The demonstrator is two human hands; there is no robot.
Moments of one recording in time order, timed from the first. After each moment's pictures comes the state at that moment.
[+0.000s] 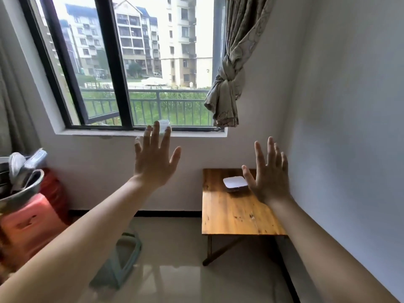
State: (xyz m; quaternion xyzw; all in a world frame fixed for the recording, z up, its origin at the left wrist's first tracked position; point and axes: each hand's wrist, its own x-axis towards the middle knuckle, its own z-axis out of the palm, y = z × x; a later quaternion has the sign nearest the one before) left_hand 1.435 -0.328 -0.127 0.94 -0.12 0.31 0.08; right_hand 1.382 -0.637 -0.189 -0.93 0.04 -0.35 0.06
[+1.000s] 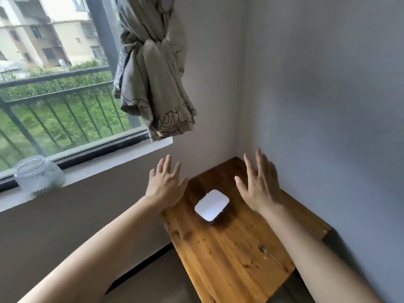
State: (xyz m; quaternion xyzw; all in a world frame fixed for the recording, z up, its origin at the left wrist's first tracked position) left_hand 2.011 -0.561 -0.283 0.90 -0.43 0.05 0.03; right_hand 1.810 -0.759 -0.323 -0.91 0.32 -0.25 0.00
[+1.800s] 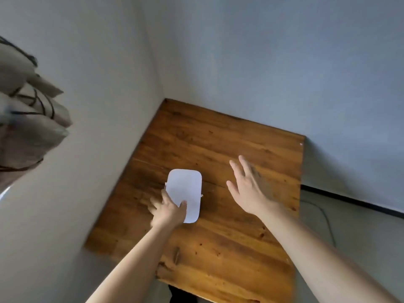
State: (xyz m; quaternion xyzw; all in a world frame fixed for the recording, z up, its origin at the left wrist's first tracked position) left_hand 2.132 -0.763 -0.598 0.85 -0.37 -0.37 -0.05; right_hand 1.900 -0.826 -0.552 -0.79 0.59 0.00 0.13
